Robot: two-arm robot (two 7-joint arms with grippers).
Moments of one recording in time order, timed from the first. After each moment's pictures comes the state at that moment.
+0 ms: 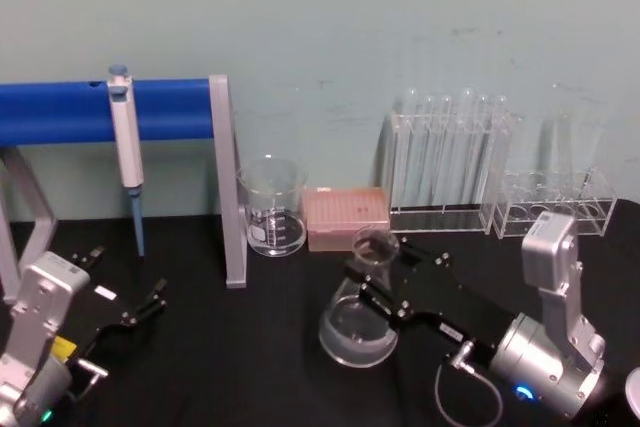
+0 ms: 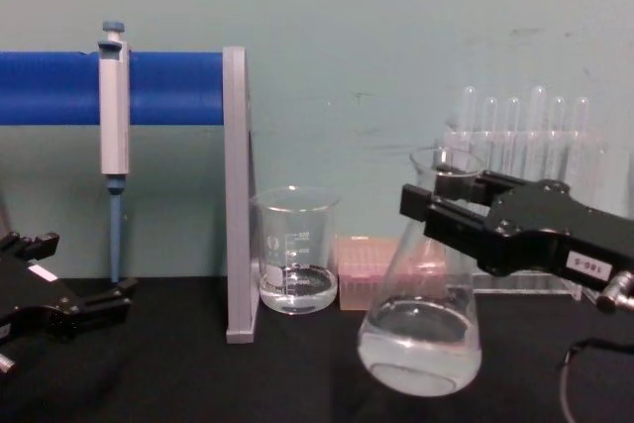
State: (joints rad) left arm -0.20 0.60 0.45 -1.41 -0.25 -0.12 0.03; right arm 0.22 0.36 -0.35 -1.46 0.37 -0.18 0.59
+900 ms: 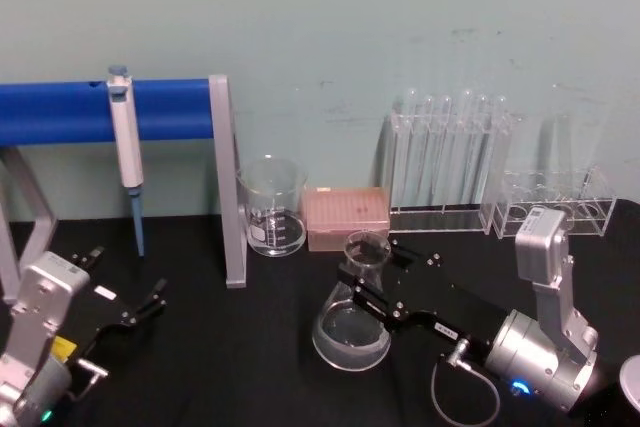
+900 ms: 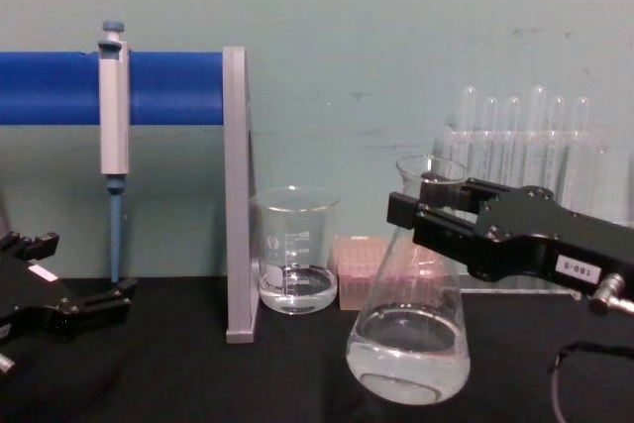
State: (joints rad) left arm -0.20 0.60 0.45 -1.41 -0.25 -0.12 0.03; right arm 0.28 0.39 -0.41 -1.42 0.44 -0.19 0.62
